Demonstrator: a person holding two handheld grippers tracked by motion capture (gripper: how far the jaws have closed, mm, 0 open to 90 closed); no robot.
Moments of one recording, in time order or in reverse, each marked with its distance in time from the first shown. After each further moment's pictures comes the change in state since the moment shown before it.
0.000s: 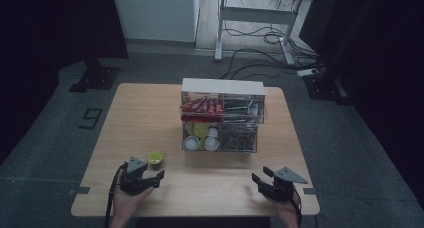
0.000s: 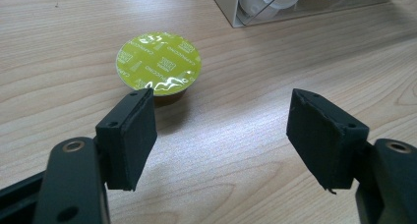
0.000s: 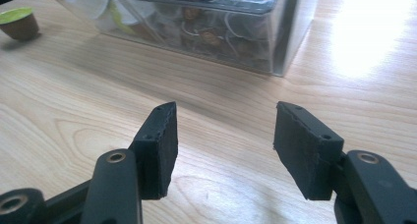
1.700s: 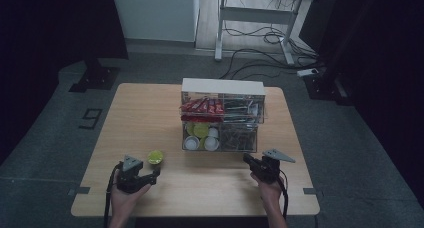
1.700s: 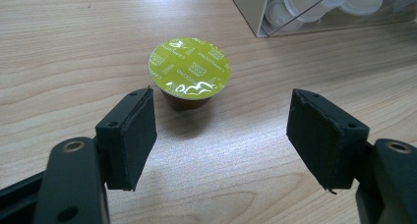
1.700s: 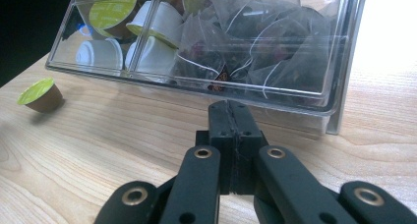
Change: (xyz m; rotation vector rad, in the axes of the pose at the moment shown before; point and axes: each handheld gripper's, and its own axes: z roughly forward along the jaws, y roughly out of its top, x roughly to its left) left arm 0.010 -0.001 -0.001 -0.031 0.048 -0.061; right arm 0.015 0.048 0.043 -0.004 0.054 0.184
